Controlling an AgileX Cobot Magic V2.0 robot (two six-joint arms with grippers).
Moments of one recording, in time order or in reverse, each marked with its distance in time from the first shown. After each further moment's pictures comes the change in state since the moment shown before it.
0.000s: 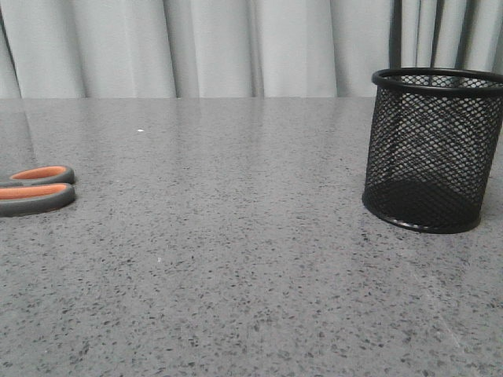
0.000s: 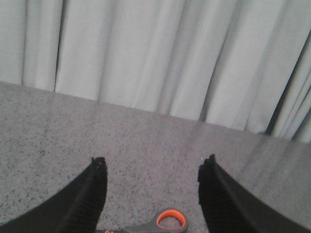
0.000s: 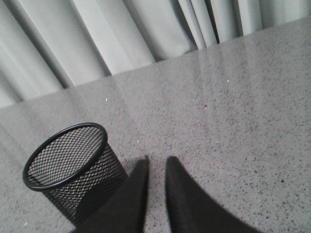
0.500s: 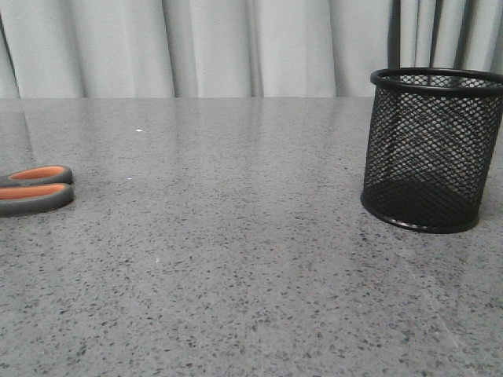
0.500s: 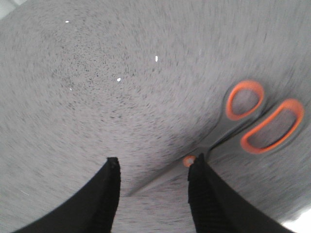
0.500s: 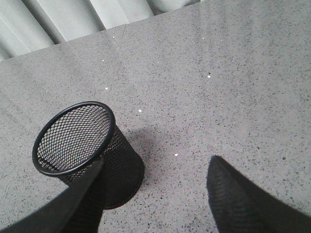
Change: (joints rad) left arm -0.116 0.787 -0.599 0.272 0.613 0.528; right arm 0.002 0.199 -0.209 0.000 0.219 0.000
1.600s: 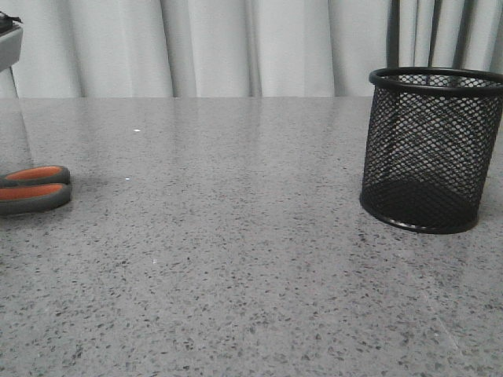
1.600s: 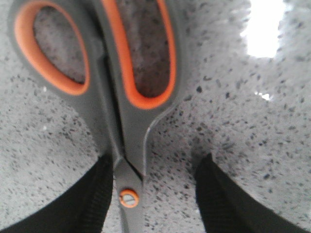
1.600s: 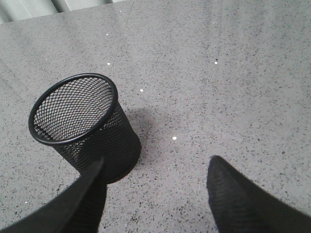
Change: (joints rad) left arm 0.031 0.439 -0.056 -0.139 0.142 1.024; right arm 0.095 0.000 0.000 -0.082 0.042 -0.008
